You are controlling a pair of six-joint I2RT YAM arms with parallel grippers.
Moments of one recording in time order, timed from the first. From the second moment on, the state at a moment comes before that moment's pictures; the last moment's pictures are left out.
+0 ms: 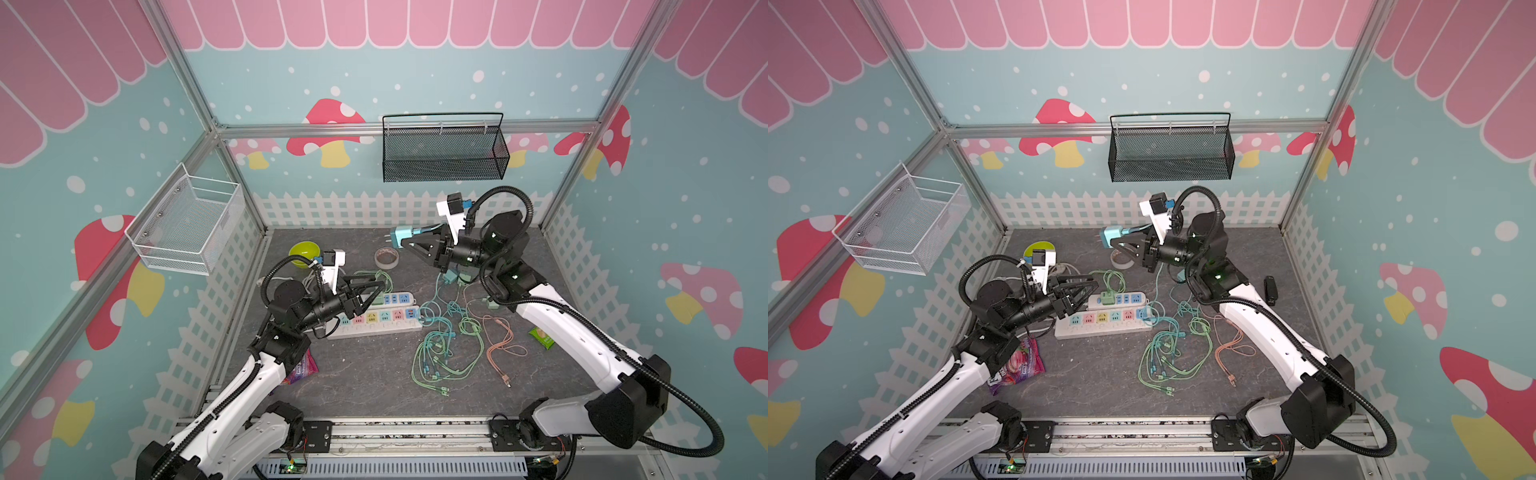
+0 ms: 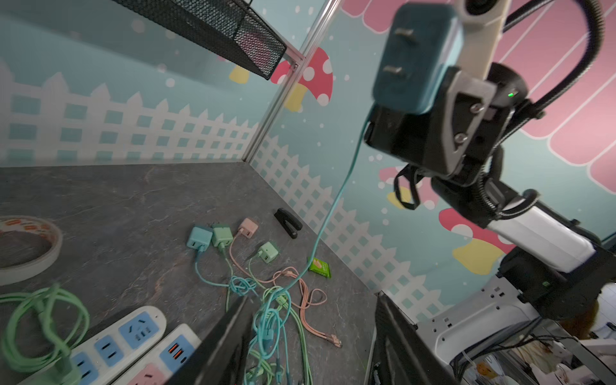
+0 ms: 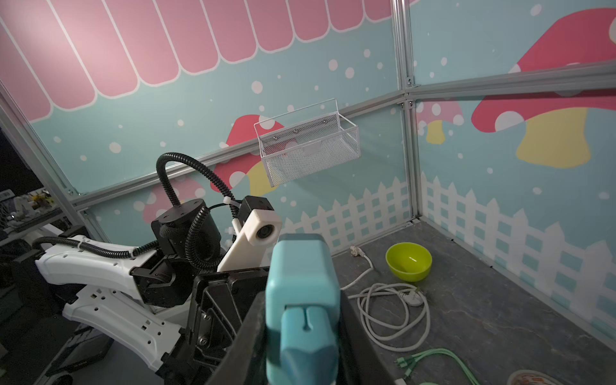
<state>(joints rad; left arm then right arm) -0.36 0.91 0.67 0.27 0.65 -0.60 0.54 1.38 1.36 0.14 -0.79 0.29</state>
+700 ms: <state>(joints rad) -0.33 0.82 0.67 -0.19 0.27 -0.55 0.46 2.00 2.22 -0.30 -0.74 0.01</state>
